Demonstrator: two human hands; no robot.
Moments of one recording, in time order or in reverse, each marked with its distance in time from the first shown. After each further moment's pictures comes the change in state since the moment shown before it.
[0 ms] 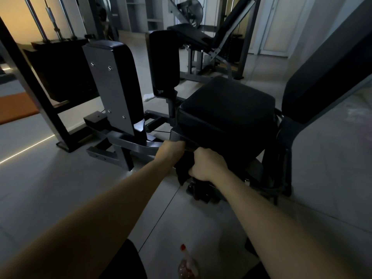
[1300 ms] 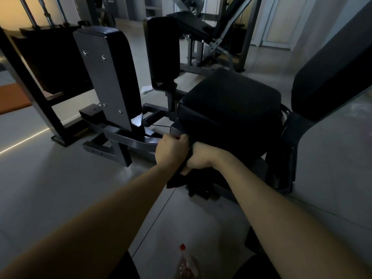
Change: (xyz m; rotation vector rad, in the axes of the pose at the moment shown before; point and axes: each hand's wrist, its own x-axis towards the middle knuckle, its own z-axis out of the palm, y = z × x) left_hand 0.002 -0.006 0.011 0.063 0.216 0.238; right_hand 0.028 -0.010 -0.020 0.235 -0.359 0.088
